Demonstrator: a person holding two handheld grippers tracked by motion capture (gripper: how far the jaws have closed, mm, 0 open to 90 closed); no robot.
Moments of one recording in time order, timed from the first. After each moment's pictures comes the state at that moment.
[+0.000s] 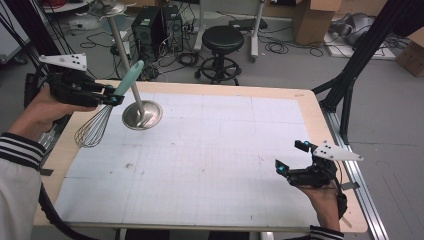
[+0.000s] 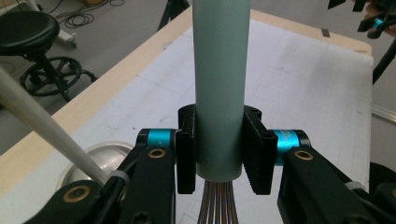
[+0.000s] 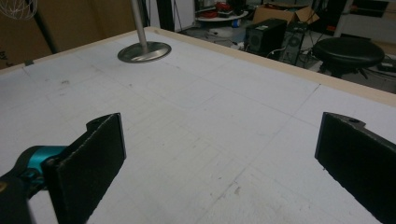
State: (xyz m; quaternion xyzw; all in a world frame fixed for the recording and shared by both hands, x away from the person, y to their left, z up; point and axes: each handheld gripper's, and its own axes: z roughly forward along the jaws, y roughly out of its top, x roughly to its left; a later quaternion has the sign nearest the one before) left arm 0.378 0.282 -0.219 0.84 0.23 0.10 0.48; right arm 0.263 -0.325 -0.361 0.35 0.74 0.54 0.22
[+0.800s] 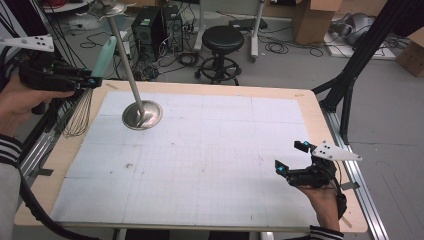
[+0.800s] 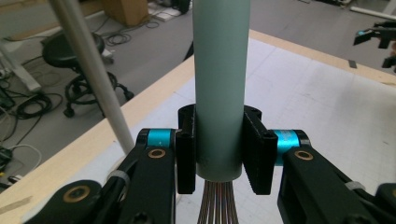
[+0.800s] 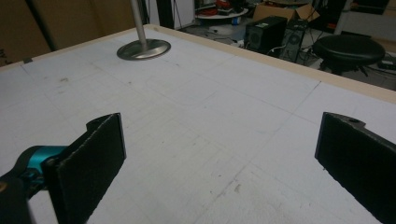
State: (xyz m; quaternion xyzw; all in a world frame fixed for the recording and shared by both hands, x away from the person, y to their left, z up) left arm 0.379 0.321 -0.191 0.81 0.27 0.16 0.50; right arm 0.263 -0.324 -0.363 0.35 0.74 0.53 0.22
